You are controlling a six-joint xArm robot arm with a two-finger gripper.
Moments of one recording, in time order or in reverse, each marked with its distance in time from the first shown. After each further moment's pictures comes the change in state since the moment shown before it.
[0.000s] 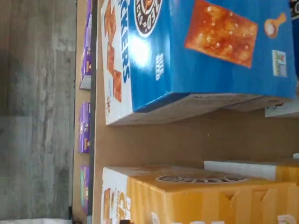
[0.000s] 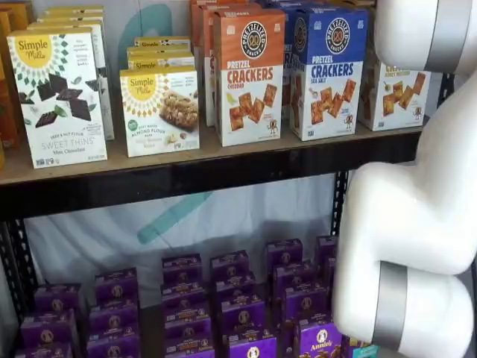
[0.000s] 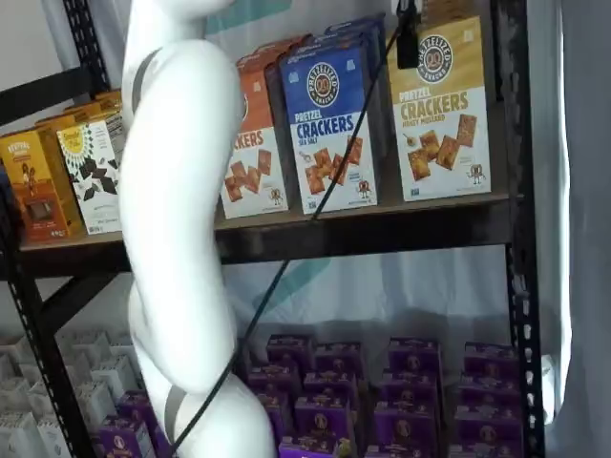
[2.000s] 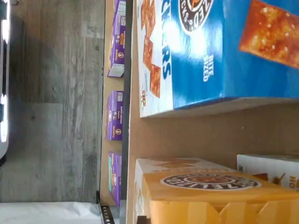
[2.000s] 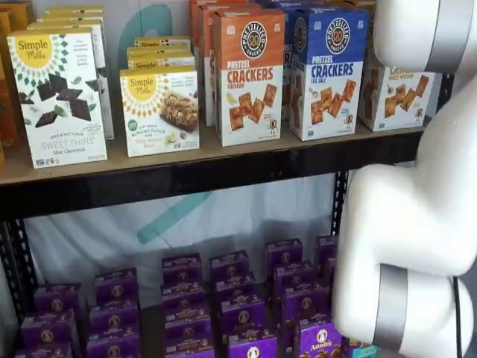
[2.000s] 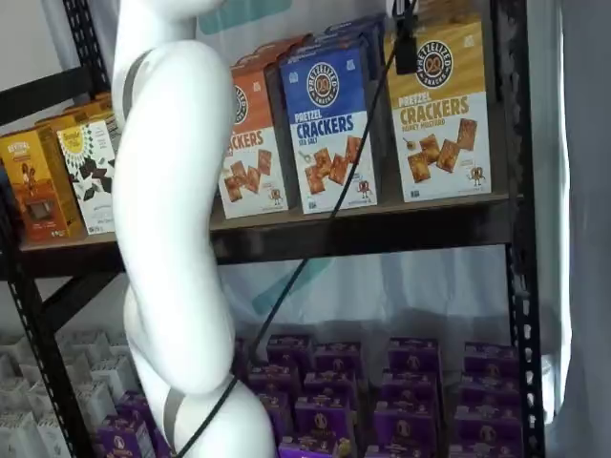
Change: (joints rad) arm 0.023 -0.030 0.016 -0.083 0.049 -0.001
